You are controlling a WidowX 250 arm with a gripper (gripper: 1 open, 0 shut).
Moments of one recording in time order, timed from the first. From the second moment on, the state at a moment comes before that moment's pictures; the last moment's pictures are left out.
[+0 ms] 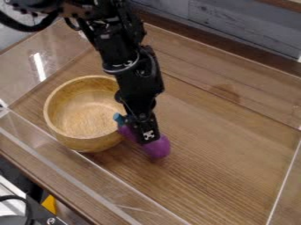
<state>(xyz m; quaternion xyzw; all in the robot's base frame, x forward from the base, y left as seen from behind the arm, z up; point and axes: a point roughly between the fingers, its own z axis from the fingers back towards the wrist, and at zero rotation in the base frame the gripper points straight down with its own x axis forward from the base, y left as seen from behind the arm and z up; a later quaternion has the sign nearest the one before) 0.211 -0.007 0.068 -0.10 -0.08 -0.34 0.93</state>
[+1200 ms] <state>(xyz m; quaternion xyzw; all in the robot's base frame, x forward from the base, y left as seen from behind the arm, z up) 0.200 -0.019 0.058 -0.11 -0.08 -0.33 0.94</state>
